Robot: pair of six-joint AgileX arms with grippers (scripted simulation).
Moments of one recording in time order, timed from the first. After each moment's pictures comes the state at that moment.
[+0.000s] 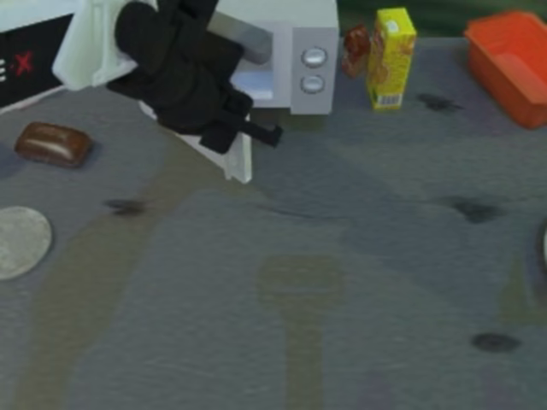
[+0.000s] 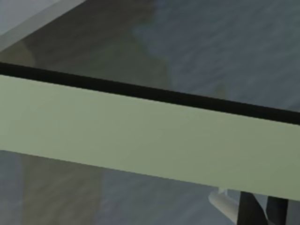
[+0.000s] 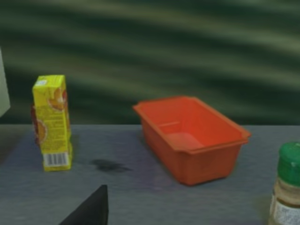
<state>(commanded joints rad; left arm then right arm) -0.48 1.85 1.46 -0.67 0.06 0.10 0.00 0.00 0.00 0.00 0.00 0.00</state>
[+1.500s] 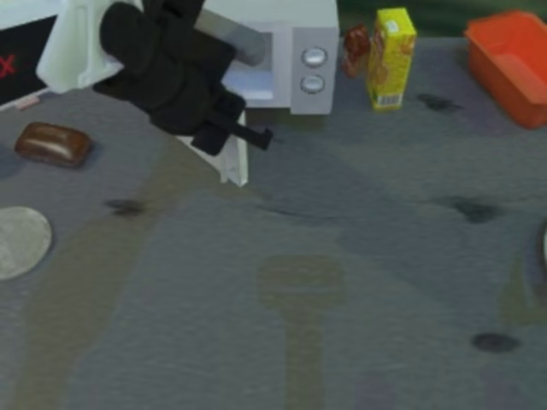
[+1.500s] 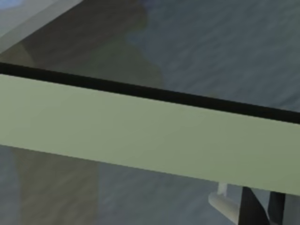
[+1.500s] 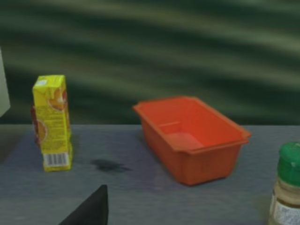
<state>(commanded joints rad) -0.46 1.82 1.44 -0.66 0.08 0.15 0.00 0.00 0.00 0.00 0.00 0.00</state>
